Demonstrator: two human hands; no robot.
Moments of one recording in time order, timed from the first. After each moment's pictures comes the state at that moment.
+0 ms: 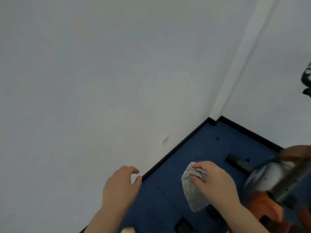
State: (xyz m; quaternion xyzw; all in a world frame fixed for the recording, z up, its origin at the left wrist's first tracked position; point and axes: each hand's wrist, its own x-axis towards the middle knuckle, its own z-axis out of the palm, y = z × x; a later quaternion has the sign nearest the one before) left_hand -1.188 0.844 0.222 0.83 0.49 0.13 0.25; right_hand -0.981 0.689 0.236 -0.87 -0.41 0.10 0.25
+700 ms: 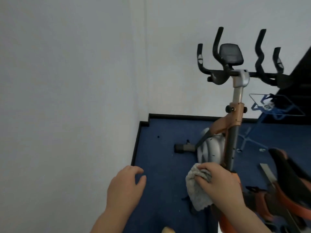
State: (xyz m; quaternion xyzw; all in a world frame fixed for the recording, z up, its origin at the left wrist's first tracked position) left_hand -0.890 1.009 0.224 0.95 0.12 0.06 0.28; right_hand -0.848 0.752 0.247 -0.97 -0.04 -0.01 0.25
